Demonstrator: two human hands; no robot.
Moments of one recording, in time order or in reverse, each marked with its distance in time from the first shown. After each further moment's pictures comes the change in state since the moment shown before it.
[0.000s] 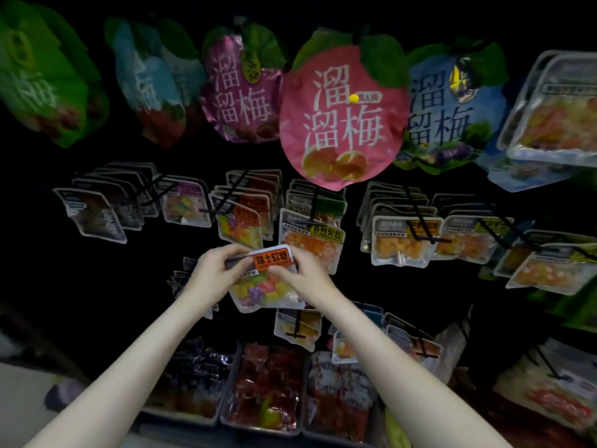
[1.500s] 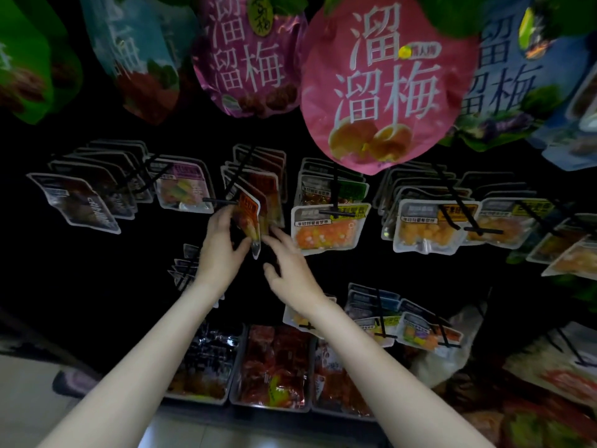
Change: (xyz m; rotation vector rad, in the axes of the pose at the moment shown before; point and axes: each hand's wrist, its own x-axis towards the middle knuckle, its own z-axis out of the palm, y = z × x) left_hand 0.044 -0.051 0.015 0.085 0.171 -0.069; right_hand 0.035 0.025 0.059 -0.117 0.078 -0.074
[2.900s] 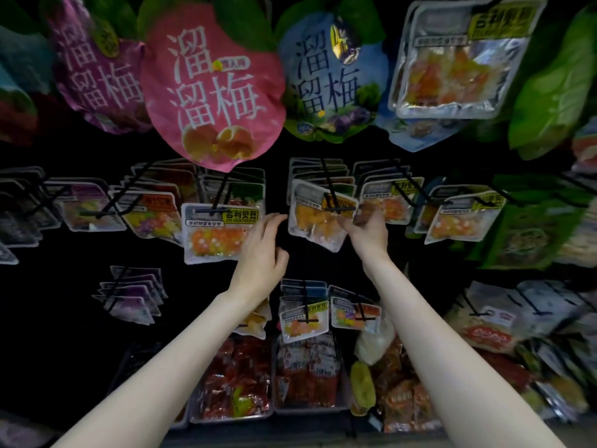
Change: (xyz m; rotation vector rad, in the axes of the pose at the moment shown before) left_hand -0.064 0.151 0.116 0.038 -0.201 0.410; right_hand -0.080 0.100 -0.209 0.269 0.707 0.501
